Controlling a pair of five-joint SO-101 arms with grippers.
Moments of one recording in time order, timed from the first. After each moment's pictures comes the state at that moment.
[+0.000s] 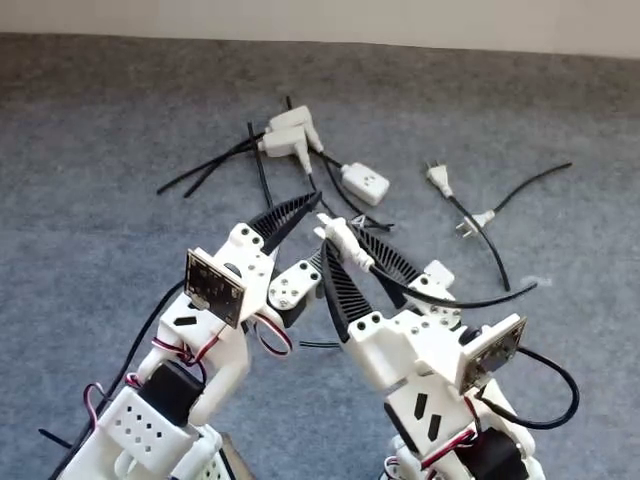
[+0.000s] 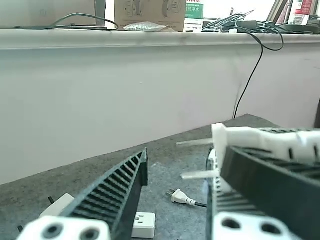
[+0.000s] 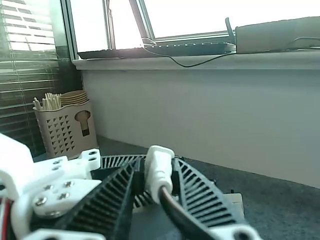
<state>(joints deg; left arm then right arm) 29.2 -78.5 75.1 6.9 2.1 -37.8 -102.6 69.3 35.7 -2.5</state>
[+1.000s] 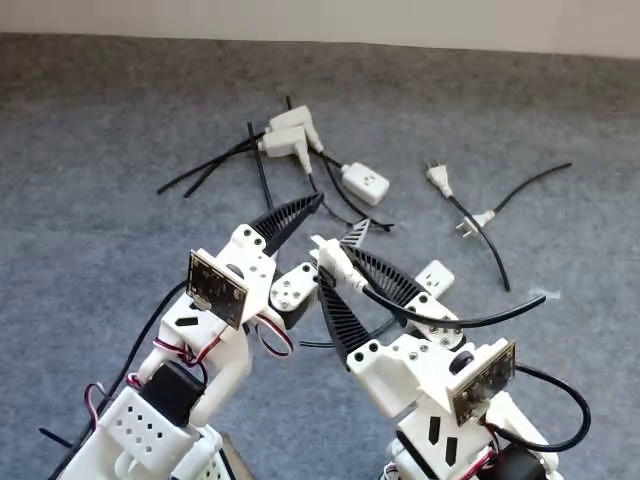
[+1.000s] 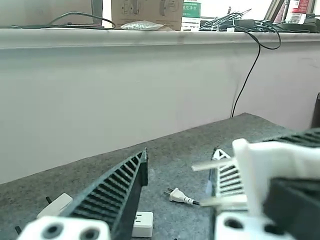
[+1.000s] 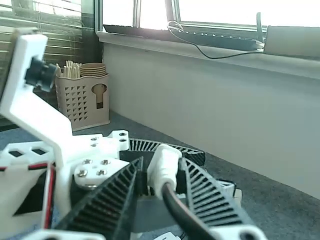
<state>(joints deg) 29.6 -78.5 75.1 6.9 2.1 -43.8 -102.1 61.6 47.3 6.4</state>
